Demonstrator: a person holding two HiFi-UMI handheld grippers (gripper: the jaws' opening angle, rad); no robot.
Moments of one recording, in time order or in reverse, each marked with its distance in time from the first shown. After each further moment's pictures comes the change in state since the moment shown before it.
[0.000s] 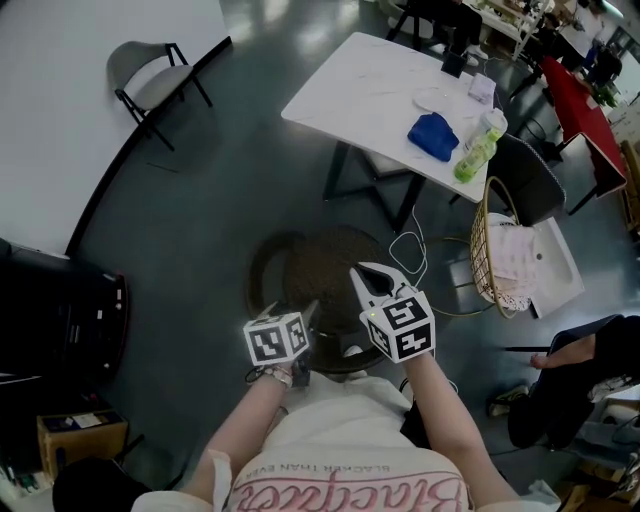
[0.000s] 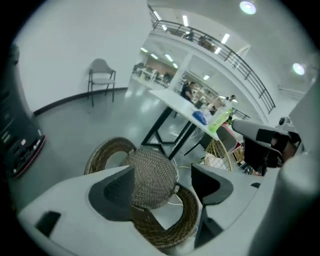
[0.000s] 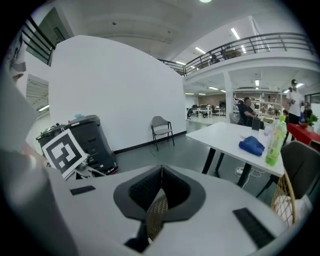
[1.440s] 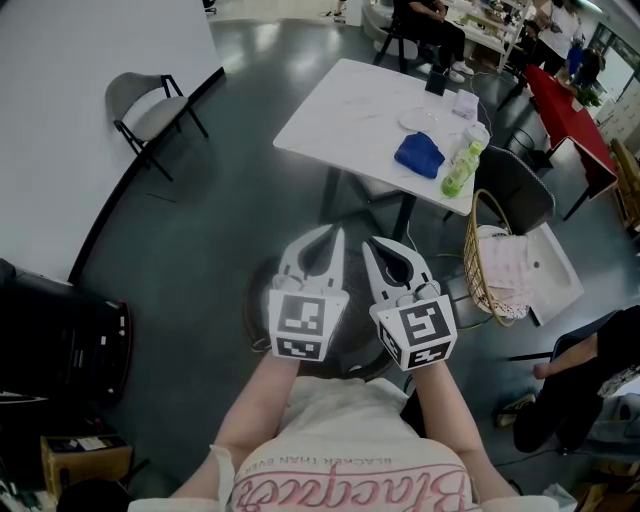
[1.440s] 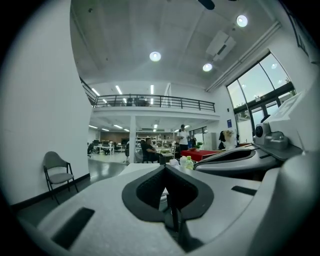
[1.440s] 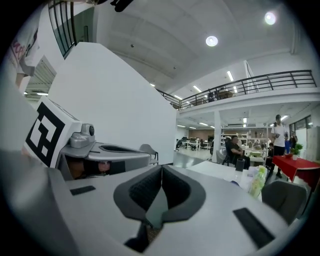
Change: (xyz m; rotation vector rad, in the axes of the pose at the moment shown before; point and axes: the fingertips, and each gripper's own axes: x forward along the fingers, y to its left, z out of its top) left arm -0.089 -0.190 0.191 0.684 -0.705 -0.220; right arm -0.069 -0.025 0.123 -0.136 -0.364 -0.171
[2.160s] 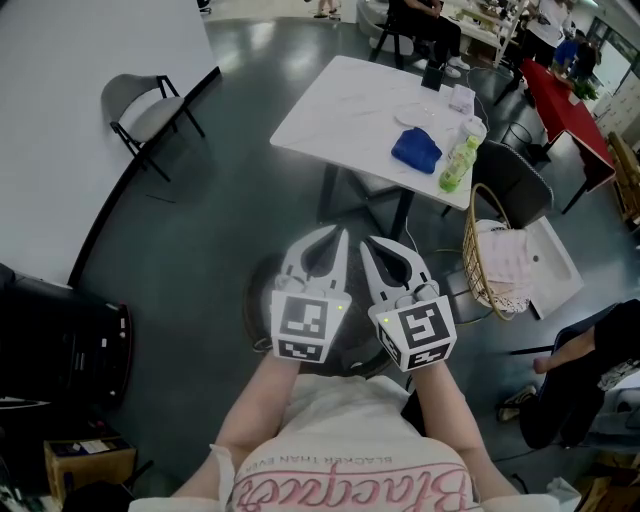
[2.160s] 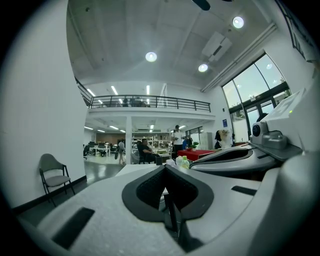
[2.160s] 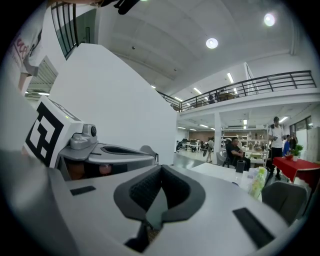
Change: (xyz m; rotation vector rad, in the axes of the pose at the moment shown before) left arm -0.006 -0.009 0.001 0.025 -0.007 -0.045; right arm -0.005 0.010 0.002 -0.009 -0.017 0.004
